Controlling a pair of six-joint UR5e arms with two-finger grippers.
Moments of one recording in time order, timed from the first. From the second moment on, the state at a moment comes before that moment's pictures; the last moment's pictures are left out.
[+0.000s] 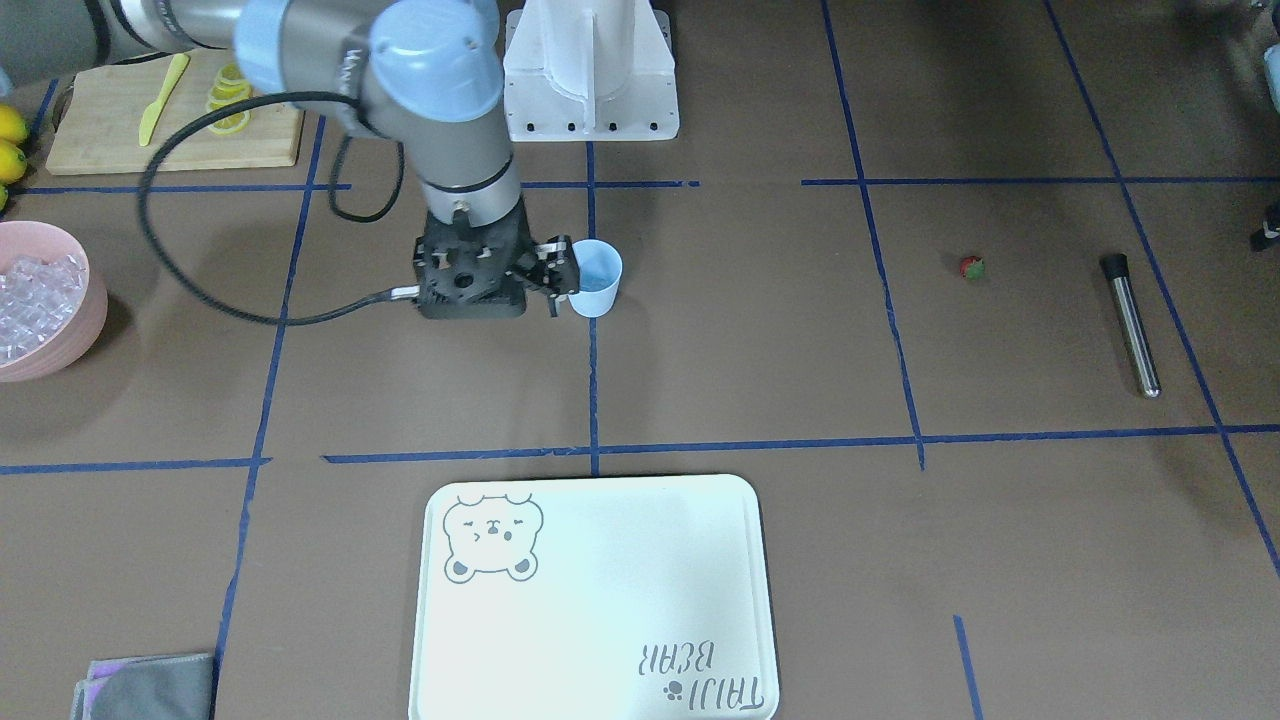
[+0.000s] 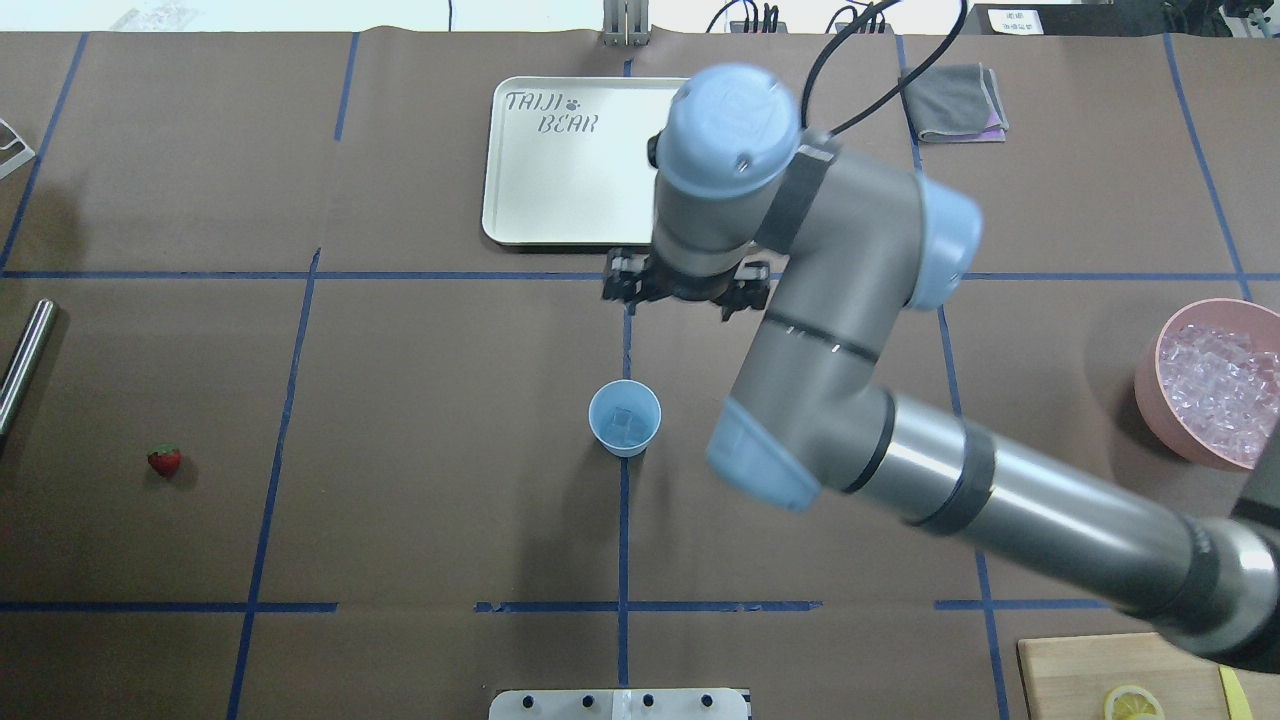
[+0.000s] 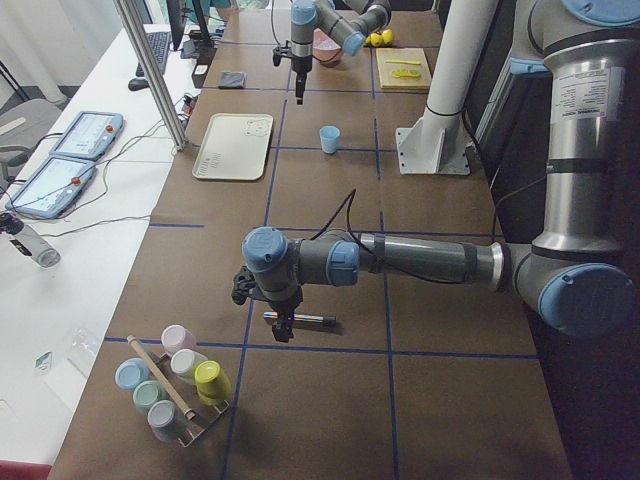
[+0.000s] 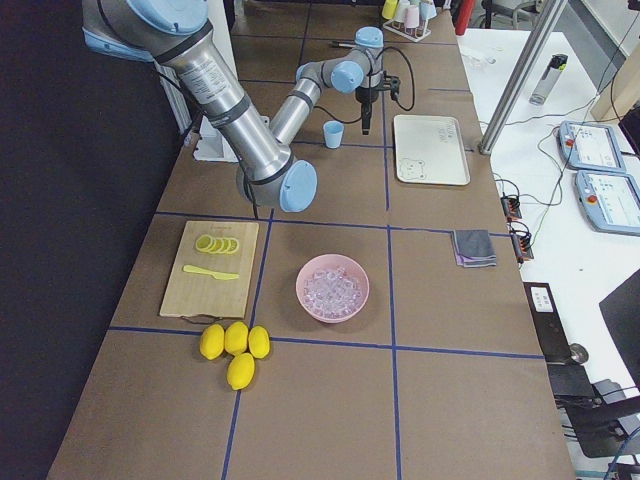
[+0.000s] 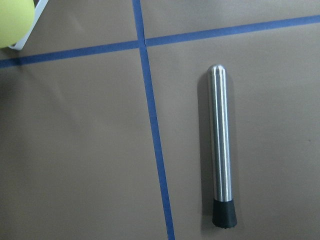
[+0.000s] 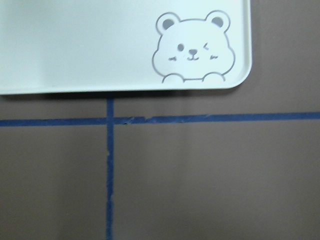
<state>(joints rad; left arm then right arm) -1.47 -1.54 -1.68 -1.51 -2.37 0.10 0.75 -0.83 1.69 -1.73 2.03 1.02</state>
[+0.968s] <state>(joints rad) -1.45 -1.63 -1.67 -1.71 -2.25 0.07 1.39 -1.37 1.63 -1.72 2.30 -0.13</state>
